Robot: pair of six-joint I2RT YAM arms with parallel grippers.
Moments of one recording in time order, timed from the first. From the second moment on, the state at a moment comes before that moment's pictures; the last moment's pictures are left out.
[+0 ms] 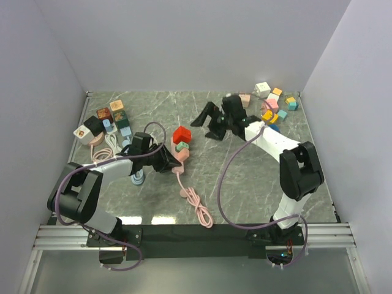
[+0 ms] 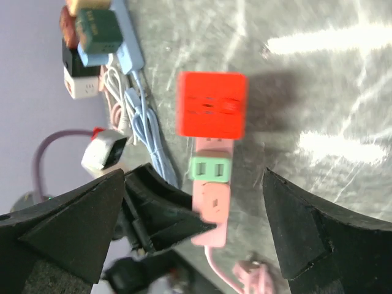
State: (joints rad) left arm -0.37 1.50 0.65 0.08 0.53 -0.97; right arm 0.44 1.76 1.26 -0.18 -0.38 0.97
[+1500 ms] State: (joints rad) left arm -0.39 1.54 0.67 0.01 0.47 -0.83; right arm 0.55 2.21 1.75 -0.41 -0.45 0.72
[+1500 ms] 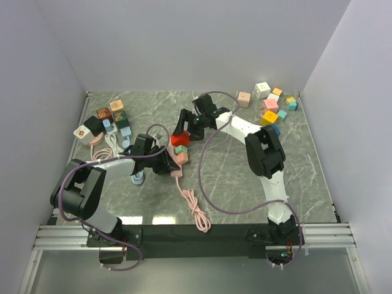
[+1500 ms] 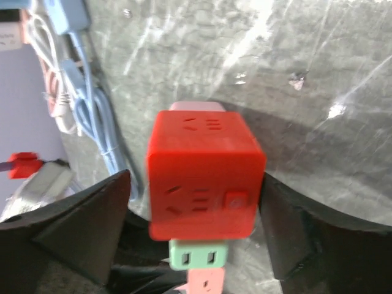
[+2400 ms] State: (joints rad) left arm -0.41 1.55 0.64 0.25 0.49 -0.83; right arm 0.33 2.29 2.00 -0.88 -0.81 0.51
